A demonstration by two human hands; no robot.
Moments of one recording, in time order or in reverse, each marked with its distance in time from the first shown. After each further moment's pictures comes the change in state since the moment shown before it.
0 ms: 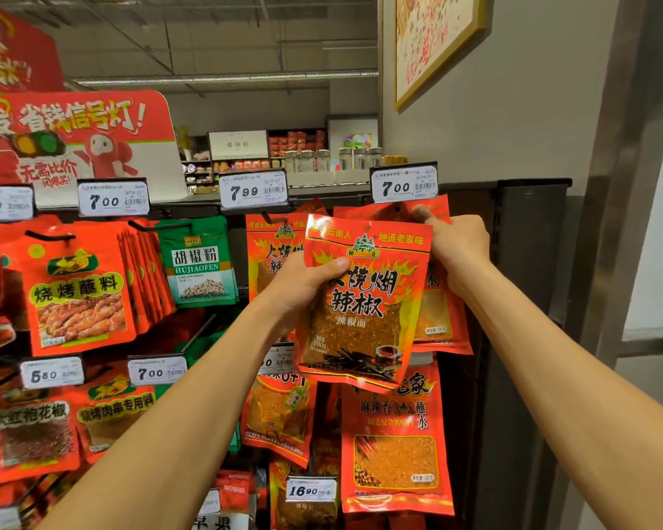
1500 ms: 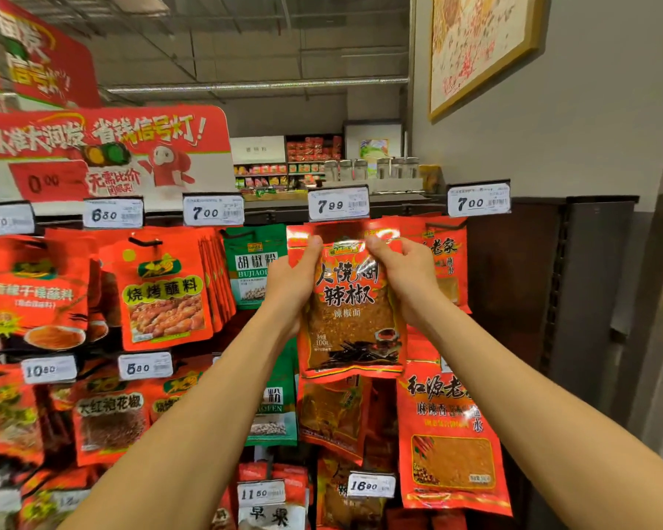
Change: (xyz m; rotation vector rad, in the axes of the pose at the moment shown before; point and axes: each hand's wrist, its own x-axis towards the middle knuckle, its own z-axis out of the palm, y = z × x) left_hand -0.031 0.020 -0.086 -0.102 0.434 -0.037; right_hand -0.107 -0.029 0.121 0.290 -0.339 -0.053
